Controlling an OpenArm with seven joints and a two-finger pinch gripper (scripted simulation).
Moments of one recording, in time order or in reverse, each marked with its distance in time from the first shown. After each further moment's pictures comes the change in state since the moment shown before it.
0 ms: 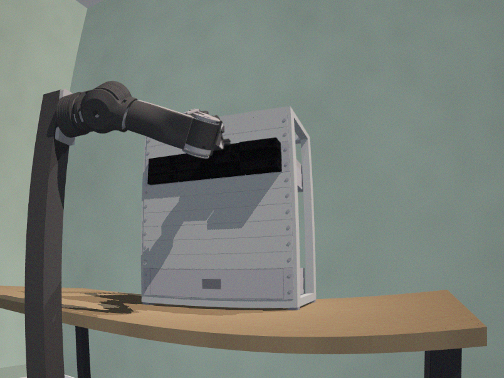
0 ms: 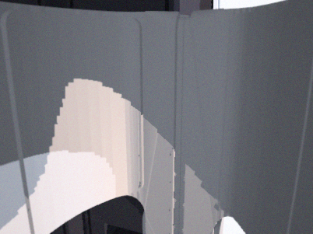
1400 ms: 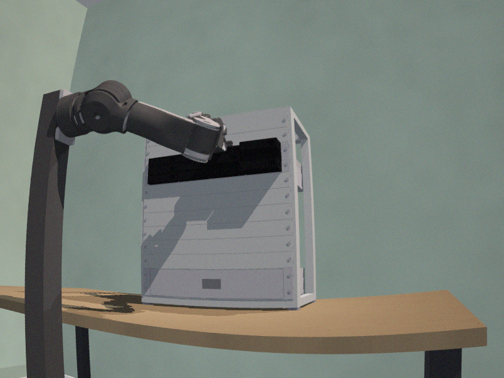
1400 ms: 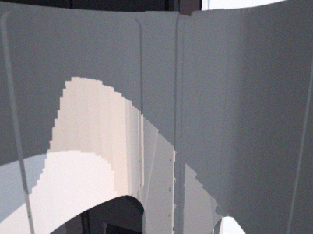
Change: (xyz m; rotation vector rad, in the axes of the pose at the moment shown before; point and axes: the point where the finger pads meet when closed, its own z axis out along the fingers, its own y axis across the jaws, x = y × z) arm 0.000 0.000 0.019 -0.003 -0.001 -0.006
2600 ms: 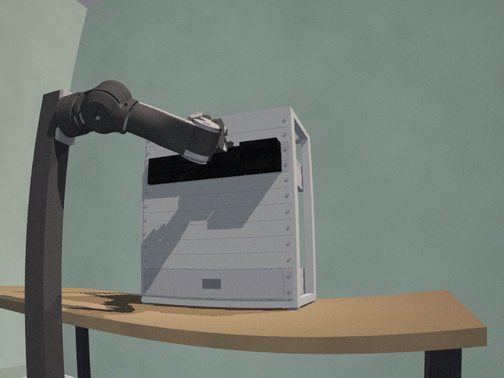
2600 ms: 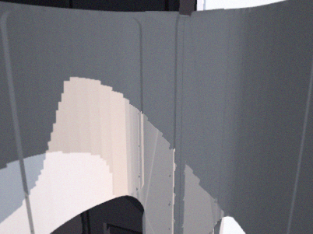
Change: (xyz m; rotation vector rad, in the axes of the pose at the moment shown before) arm 0.000 0.000 0.006 -0.002 -0.002 0.000
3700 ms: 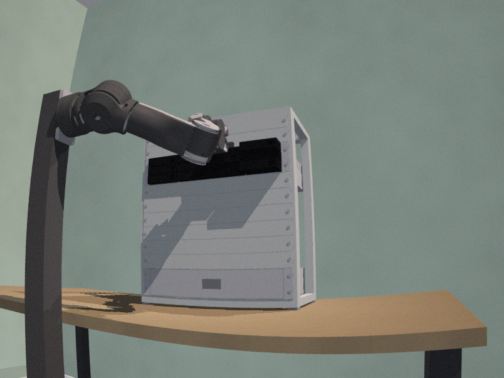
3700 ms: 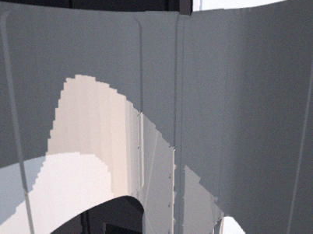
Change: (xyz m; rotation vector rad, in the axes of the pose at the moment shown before) arm 0.000 0.000 0.005 -0.001 -0.002 -0.002
